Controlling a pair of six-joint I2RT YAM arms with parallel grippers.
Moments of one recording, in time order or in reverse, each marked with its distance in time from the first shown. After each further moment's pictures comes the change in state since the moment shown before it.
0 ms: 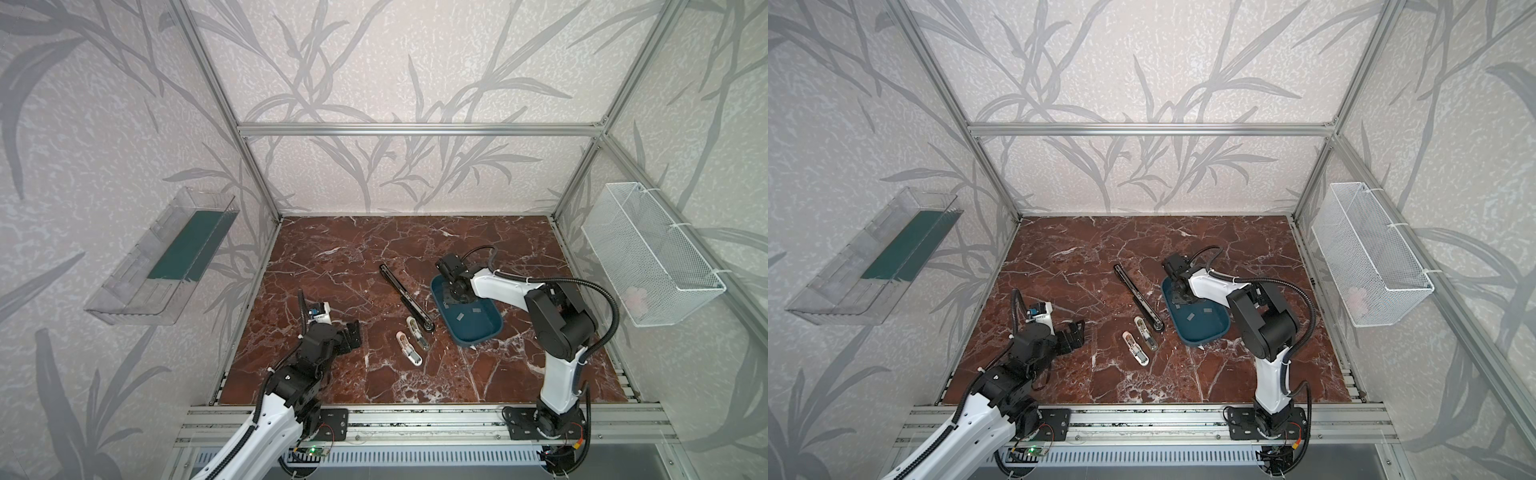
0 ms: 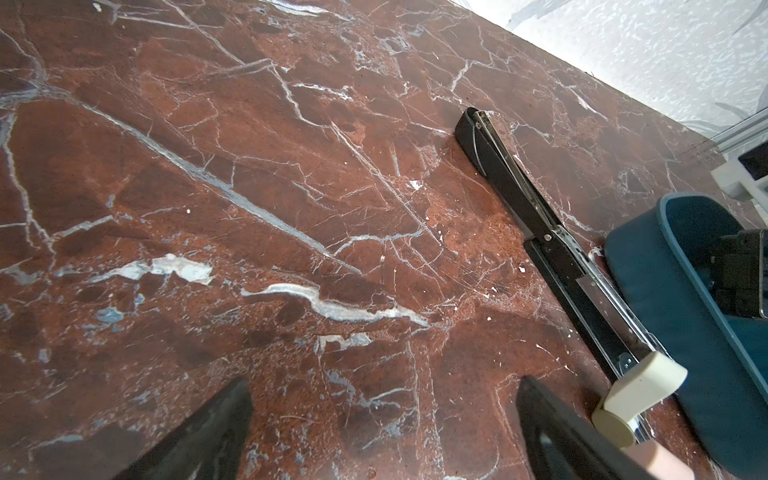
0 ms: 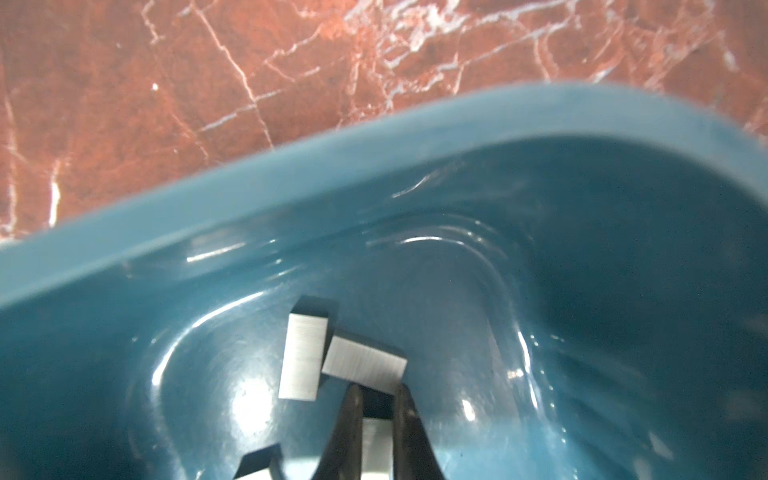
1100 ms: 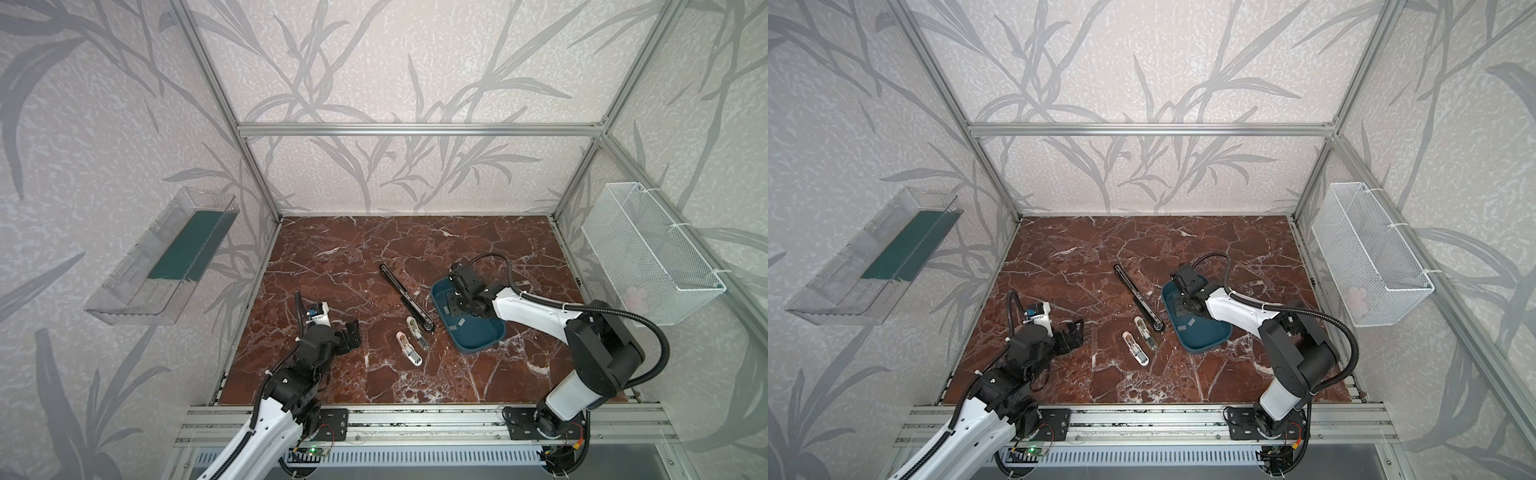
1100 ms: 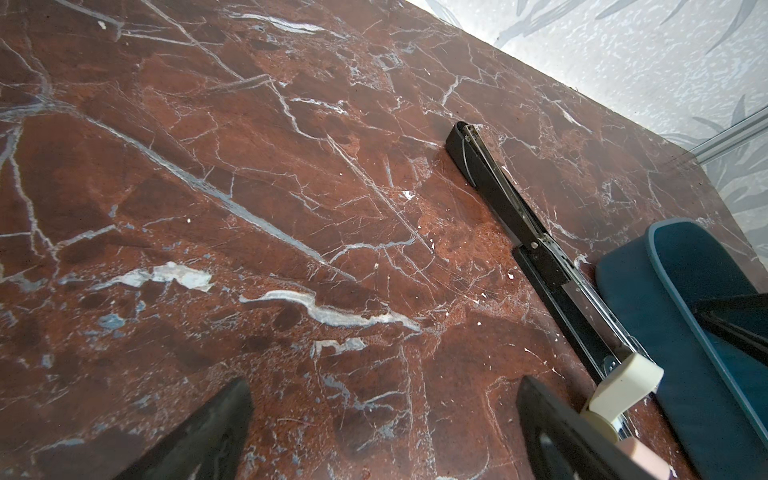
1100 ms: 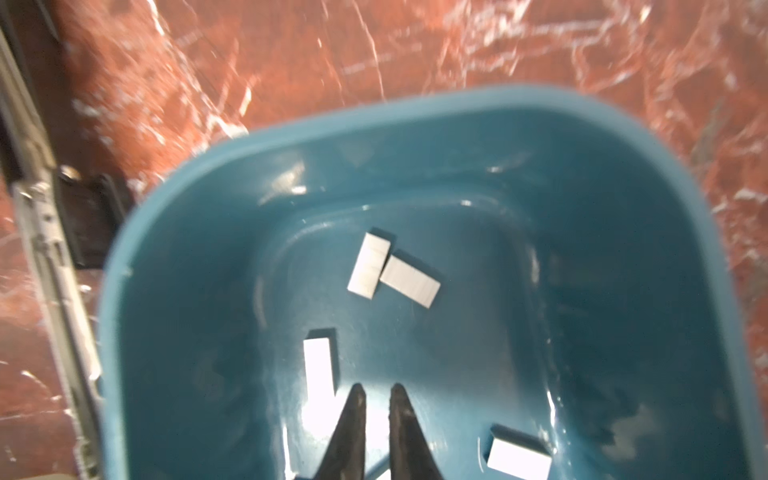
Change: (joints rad) left arm 0.000 -0.051 0.000 -0.016 0.002 0.000; right arm 0.046 -0.306 -0.270 0.158 -0.081 -0.134
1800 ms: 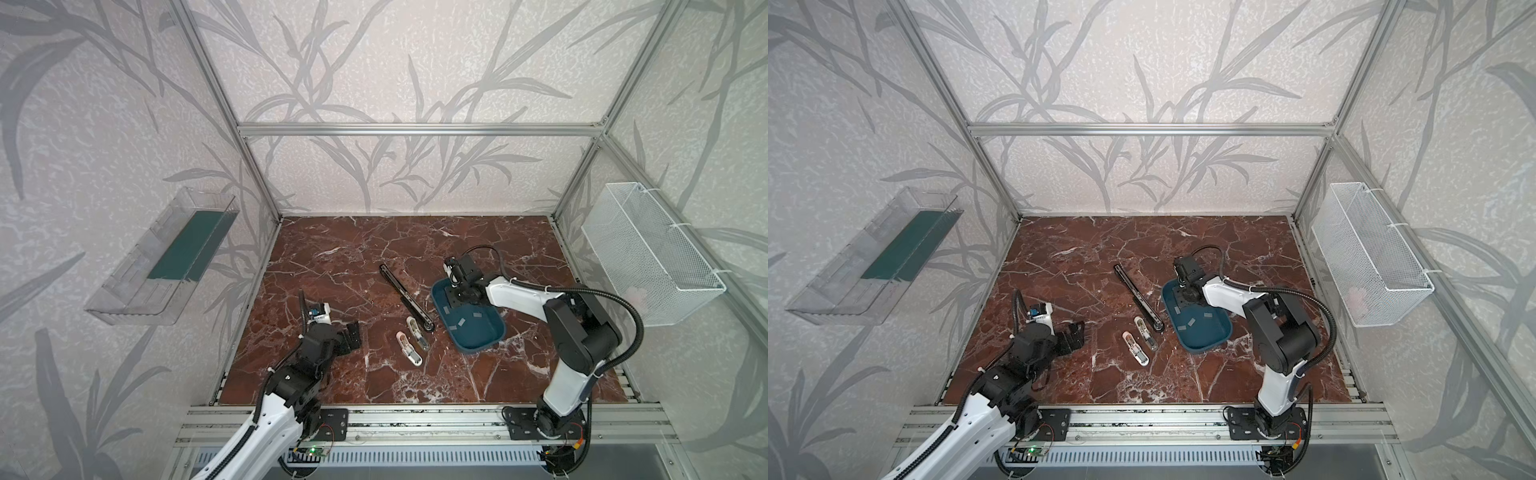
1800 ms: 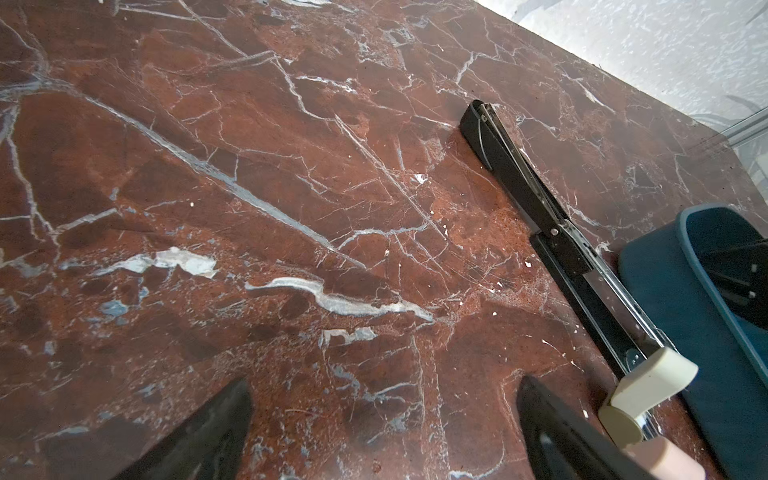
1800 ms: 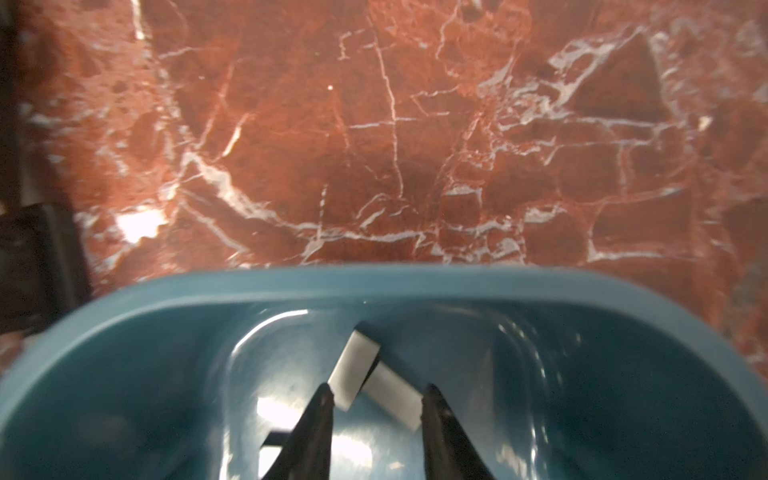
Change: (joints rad) left arm 0.000 0.054 0.000 0.001 -0.002 0.000; right arm -0.100 0.180 0.103 0.066 -0.104 -0.235
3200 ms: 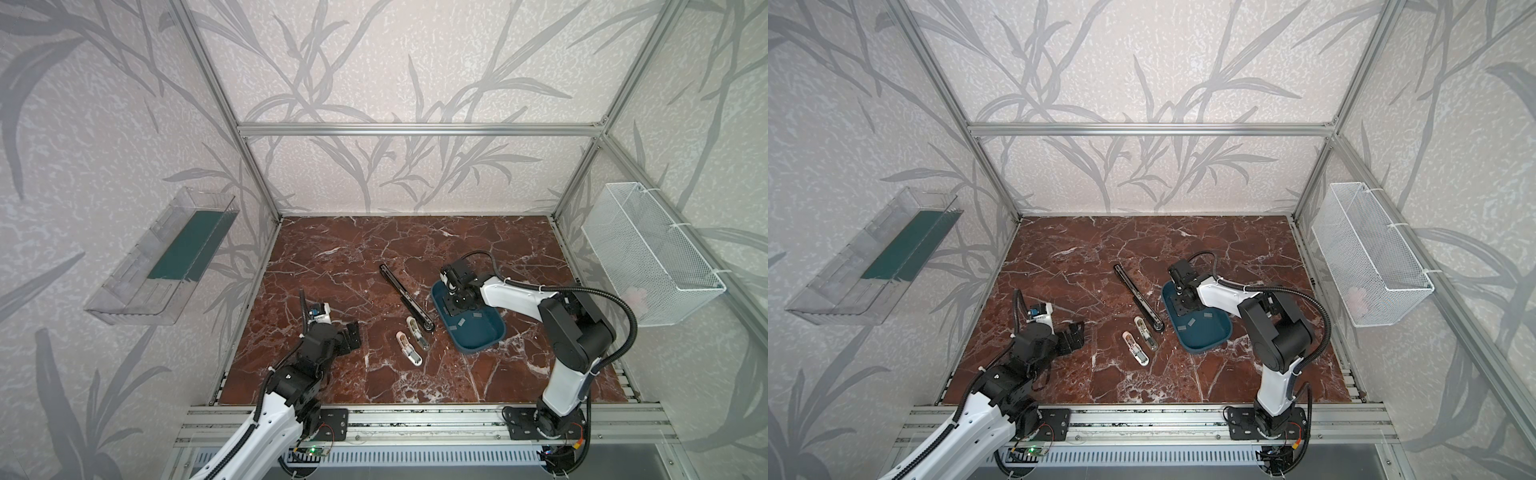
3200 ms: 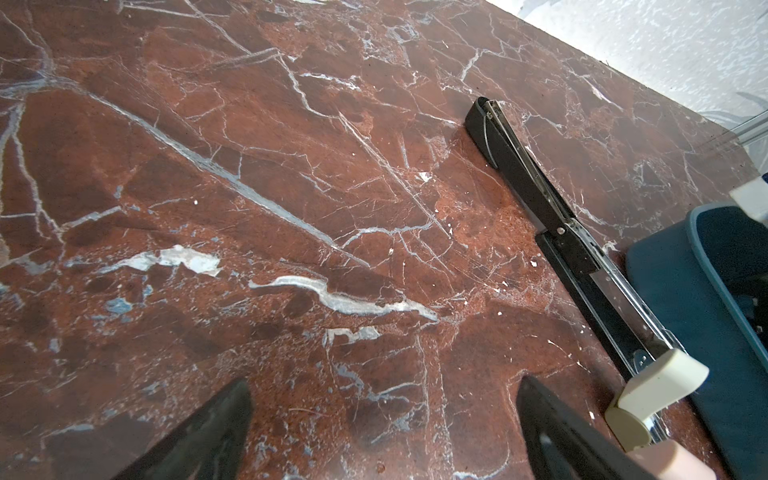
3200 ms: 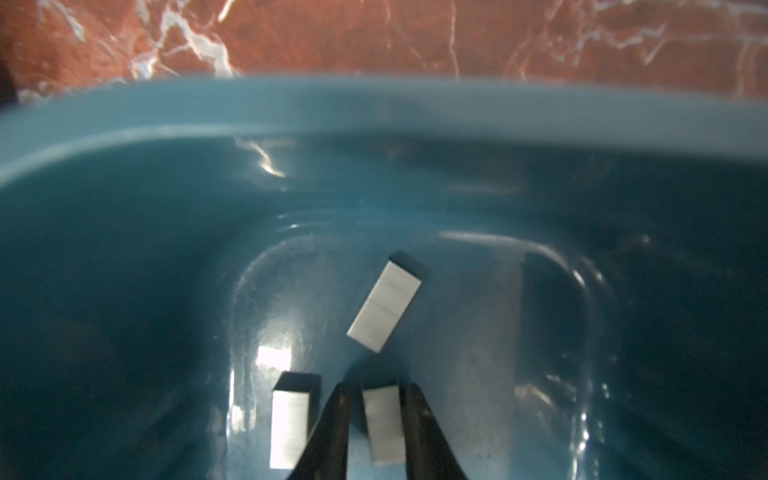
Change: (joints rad) left arm 0.000 0.010 0.001 0.000 -0.006 0.000; right arm 0.062 0.010 0.025 -0.159 0.035 0.008
